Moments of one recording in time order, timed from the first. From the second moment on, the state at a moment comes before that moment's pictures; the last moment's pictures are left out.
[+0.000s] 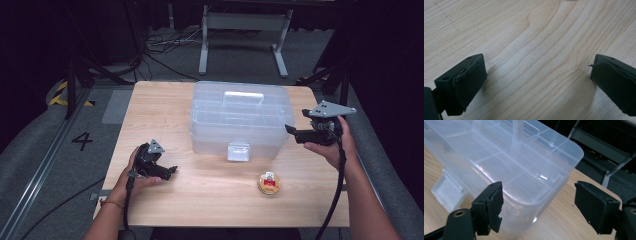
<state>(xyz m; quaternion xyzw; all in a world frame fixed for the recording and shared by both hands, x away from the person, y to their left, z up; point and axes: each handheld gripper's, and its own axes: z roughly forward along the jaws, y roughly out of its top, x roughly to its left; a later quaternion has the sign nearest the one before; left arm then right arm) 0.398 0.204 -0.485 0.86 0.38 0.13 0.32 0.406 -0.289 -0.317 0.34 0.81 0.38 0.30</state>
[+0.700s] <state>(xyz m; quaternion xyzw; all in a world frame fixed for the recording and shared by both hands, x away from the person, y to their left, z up) 0.398 0.204 -0.485 0.86 0.38 0.14 0.32 0.446 -0.234 -0.314 0.32 0.83 0.38 0.27</state>
